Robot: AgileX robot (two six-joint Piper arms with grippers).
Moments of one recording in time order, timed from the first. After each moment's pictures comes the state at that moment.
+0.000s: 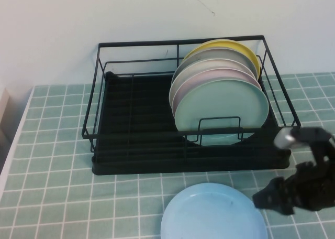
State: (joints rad) right arm 0.32 1.50 -0.65 0.99 0.51 -0.80; left arm 0.09 -0.01 0.02 -0.12 0.37 0.25
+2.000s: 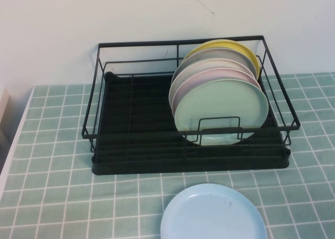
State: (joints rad) right arm -0.11 0.00 0.03 0.12 0.12 -0.41; left arm 0.09 -0.01 0.02 -0.12 0.37 0.25
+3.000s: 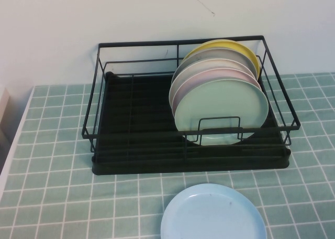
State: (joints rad) right arm -0.06 -0.01 0.02 0.03 0.39 -0.25; left arm 0.09 -0.01 0.02 -0.12 0.37 0.25
